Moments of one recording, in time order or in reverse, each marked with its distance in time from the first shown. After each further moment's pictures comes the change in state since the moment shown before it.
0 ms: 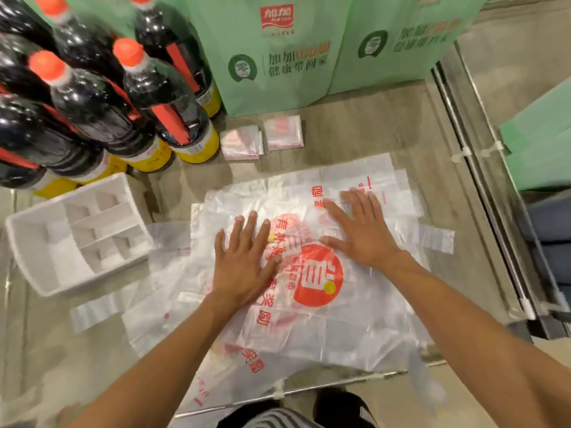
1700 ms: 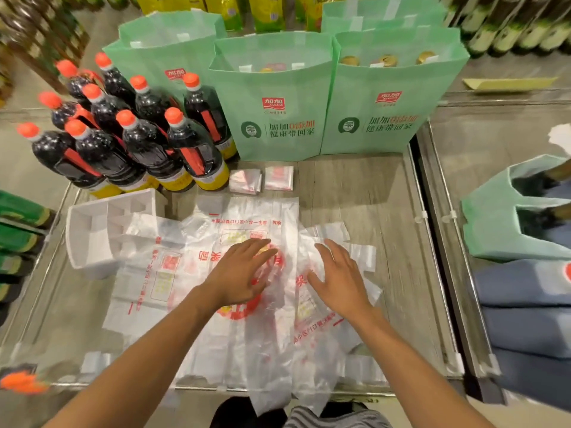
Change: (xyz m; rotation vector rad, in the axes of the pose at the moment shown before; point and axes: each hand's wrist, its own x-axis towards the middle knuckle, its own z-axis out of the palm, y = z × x) left_hand -0.002 0.069 -0.084 -0.060 -0.011 0.196; right_hand -0.062 0.002 -0.084 0.424 -0.017 0.052
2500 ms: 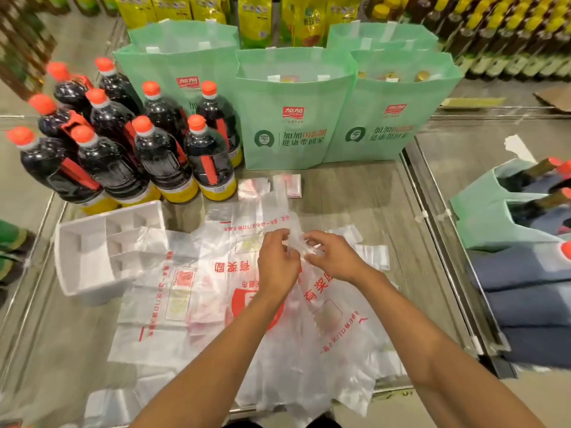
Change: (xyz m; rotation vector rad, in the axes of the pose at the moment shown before) left_hand 0.029 0.027 -0.010 -0.912 0.477 -0.441; right_hand 0.054 -0.080 -0.014 0.332 -0.086 0.053
